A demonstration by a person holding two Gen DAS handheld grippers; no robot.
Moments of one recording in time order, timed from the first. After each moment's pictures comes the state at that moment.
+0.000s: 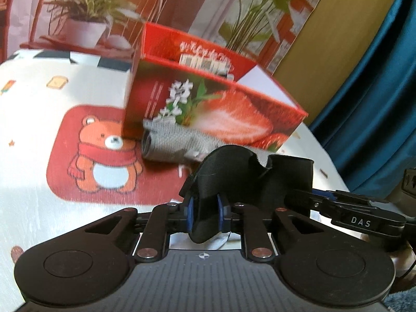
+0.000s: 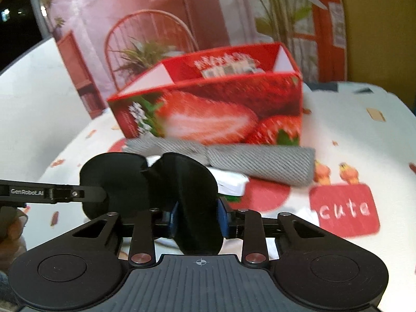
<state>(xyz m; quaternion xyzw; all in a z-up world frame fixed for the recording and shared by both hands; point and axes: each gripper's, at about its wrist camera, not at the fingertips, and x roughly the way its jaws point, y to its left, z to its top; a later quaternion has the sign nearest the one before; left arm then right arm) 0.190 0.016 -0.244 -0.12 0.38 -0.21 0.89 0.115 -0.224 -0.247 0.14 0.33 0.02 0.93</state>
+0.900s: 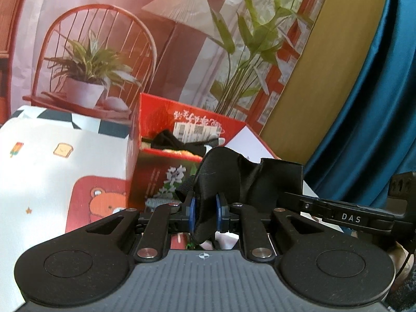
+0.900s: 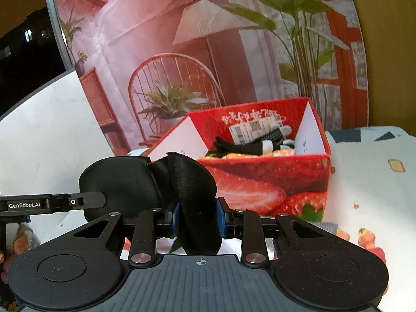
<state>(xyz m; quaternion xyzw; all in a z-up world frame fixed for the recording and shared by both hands) 0.193 0.027 -0.181 -0.12 0.28 -0.21 0.93 0.150 -0.231 -0.192 0.16 0.26 0.04 0.95</state>
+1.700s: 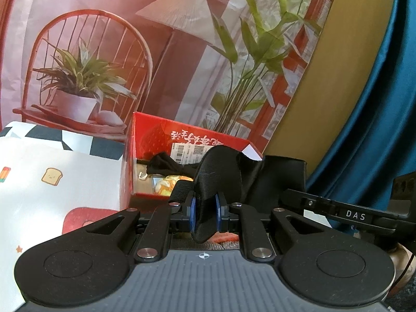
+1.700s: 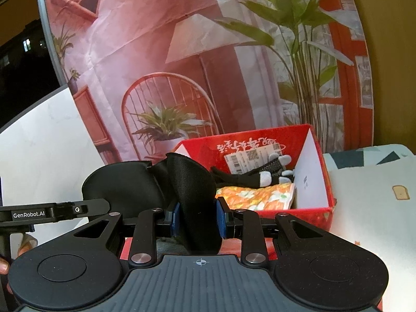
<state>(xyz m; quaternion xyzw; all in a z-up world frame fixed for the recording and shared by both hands) 0.254 0.011 -0.167 -0.12 0.28 -0.21 0.93 0.201 -0.259 -0.173 0.17 0.24 0.04 0.96</state>
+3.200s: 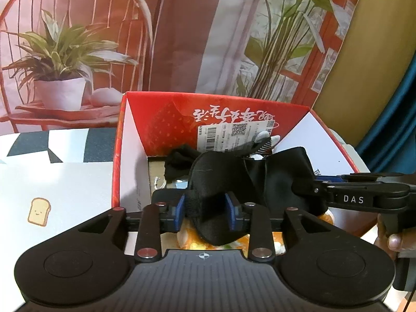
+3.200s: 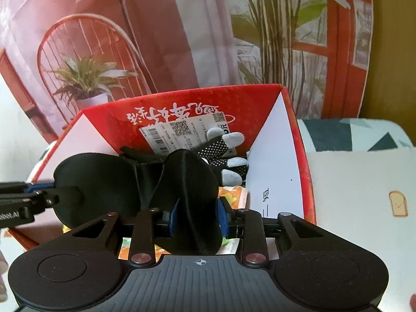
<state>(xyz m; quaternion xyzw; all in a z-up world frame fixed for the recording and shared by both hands) 0.411 -0.034 -0.200 -0.02 0.40 -0.16 0.90 0.363 -0.325 -0.230 0.15 0.40 -0.05 0.90</state>
